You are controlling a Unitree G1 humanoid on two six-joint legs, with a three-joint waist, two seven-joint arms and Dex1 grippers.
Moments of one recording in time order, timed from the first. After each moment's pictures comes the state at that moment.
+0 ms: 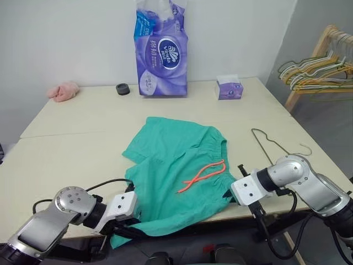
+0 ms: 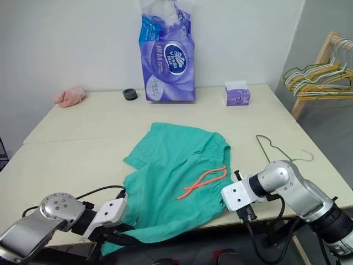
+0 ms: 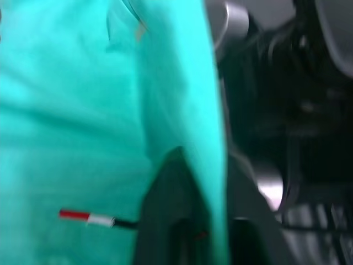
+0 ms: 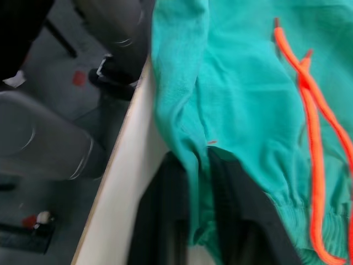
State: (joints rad) left arm 0.11 1.04 -0.15 -0.40 -0.38 0.43 -1.36; right arm -0.38 -0.93 0.45 -0.33 -0.03 0.08 1.38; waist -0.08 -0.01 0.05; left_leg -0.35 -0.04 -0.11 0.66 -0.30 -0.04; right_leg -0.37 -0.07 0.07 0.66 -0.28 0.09
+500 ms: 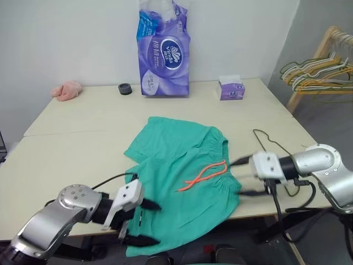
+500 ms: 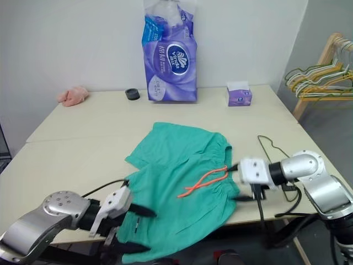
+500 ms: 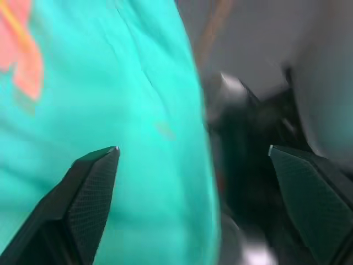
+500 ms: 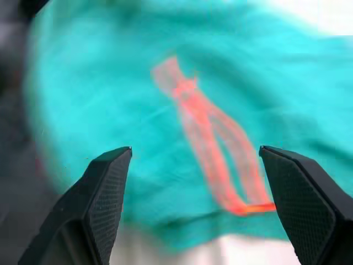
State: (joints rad) left arm -0.03 0.83 -0.08 -0.46 -0.50 0.54 -1.15; right arm -0.31 -0.82 0.03 -0.31 0.29 0.40 1.12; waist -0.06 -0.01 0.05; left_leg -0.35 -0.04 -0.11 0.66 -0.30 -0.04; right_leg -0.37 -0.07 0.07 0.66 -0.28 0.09
